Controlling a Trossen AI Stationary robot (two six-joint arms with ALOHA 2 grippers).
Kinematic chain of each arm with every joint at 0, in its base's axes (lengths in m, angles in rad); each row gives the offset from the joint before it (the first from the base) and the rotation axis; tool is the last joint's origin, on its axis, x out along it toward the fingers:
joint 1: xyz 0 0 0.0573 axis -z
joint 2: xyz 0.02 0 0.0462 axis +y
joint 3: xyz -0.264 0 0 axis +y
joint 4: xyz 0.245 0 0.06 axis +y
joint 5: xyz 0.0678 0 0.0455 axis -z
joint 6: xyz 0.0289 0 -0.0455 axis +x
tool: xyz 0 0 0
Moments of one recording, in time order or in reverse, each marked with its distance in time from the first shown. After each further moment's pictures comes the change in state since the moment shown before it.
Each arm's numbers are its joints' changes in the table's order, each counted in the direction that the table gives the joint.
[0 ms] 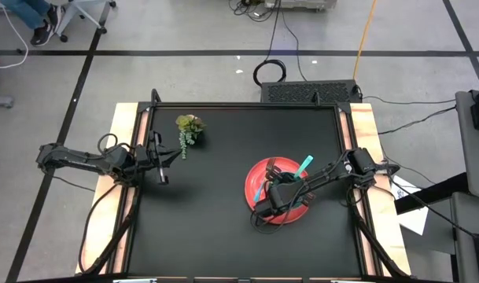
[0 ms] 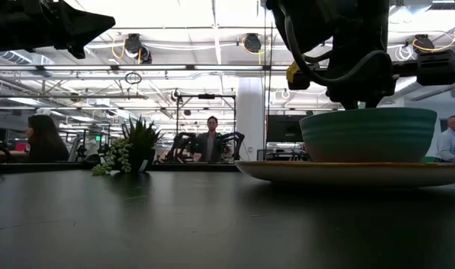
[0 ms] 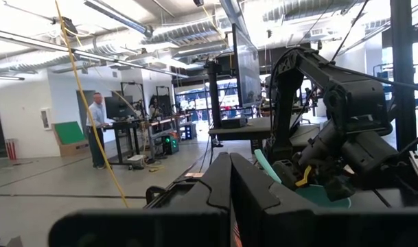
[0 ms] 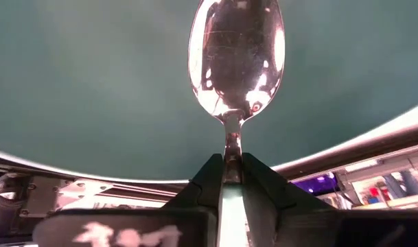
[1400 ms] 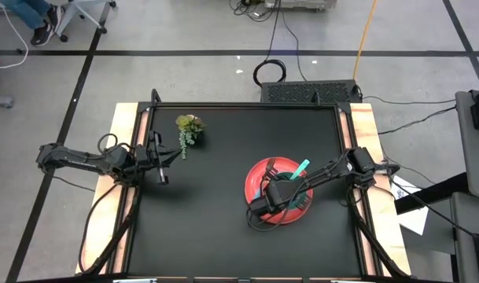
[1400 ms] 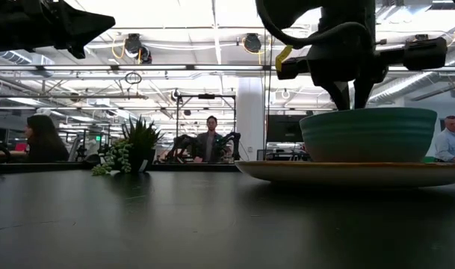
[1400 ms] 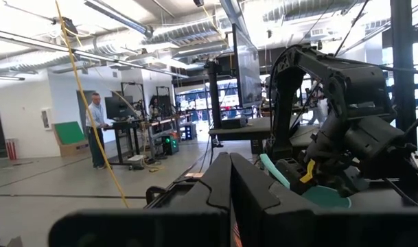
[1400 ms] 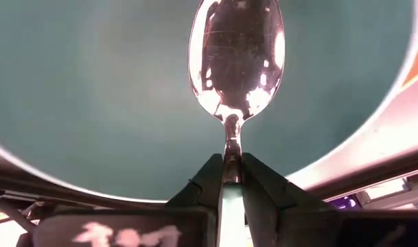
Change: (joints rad) left arm 0.000 0.000 0.000 -0.001 0.000 0.000; right arm 0.012 -0.001 -0.088 -0.029 -0.092 -0.001
